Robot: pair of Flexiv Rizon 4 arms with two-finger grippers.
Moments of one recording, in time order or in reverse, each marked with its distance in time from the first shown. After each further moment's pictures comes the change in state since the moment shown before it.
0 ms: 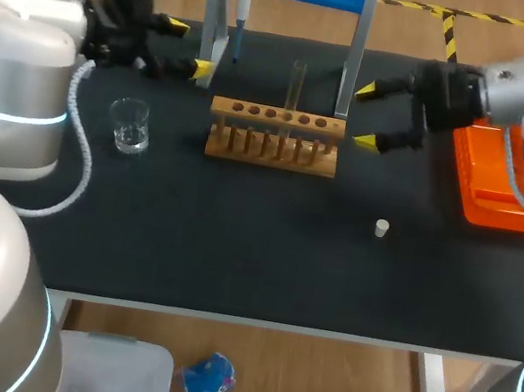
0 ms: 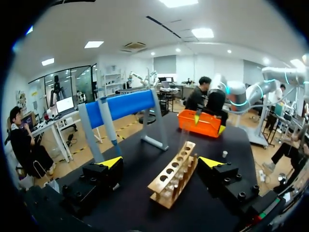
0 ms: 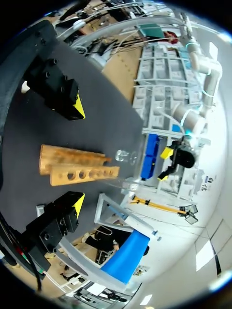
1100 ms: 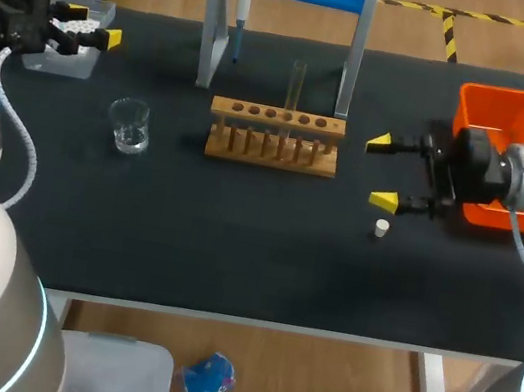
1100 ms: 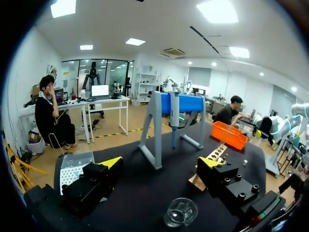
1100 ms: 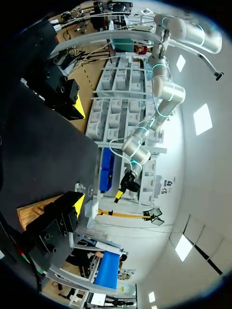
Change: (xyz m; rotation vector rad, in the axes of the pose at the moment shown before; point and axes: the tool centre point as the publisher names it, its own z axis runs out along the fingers) left arm -0.106 0.050 -0.089 0.058 -0.221 -0.226; right arm 0.133 0.054 -0.023 -0.398 0.082 0.063
